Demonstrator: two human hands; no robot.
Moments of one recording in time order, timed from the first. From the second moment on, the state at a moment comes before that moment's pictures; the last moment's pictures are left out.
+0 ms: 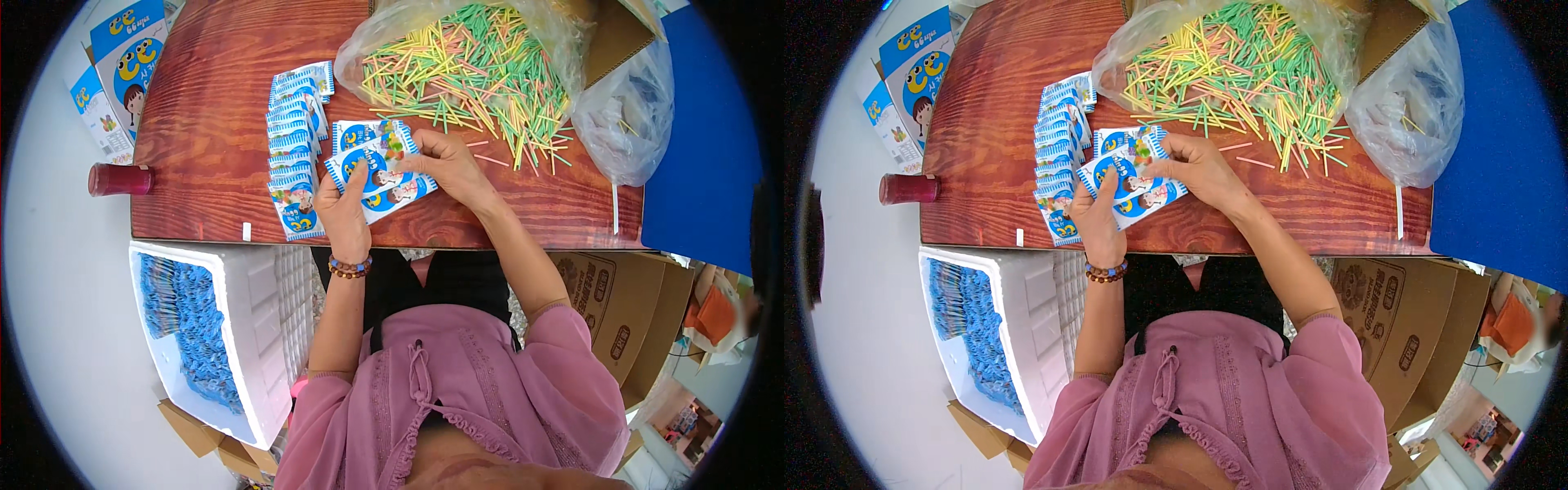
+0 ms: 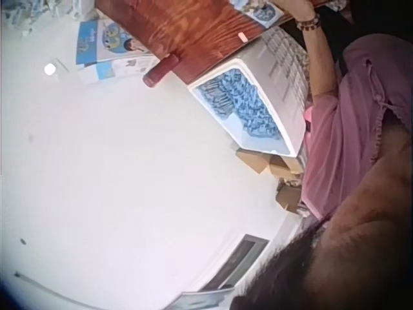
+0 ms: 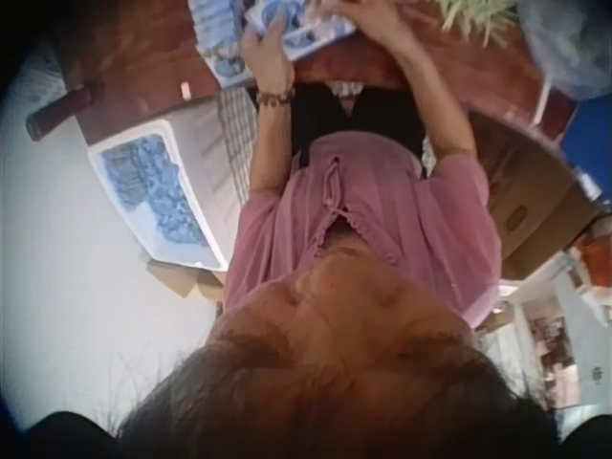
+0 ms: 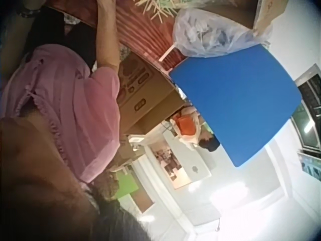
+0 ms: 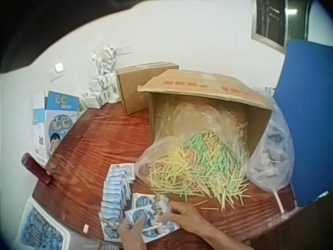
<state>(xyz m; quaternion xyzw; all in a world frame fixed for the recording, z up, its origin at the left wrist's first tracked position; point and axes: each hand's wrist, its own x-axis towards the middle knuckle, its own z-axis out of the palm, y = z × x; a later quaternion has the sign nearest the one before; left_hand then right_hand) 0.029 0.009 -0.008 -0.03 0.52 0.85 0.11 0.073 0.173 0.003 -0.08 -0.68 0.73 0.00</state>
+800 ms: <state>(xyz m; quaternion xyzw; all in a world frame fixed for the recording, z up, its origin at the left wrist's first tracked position) 0.035 0.009 -0.012 -0.02 0.45 0.89 0.11 0.072 0.173 0.008 -0.06 -0.71 0.70 0.05</state>
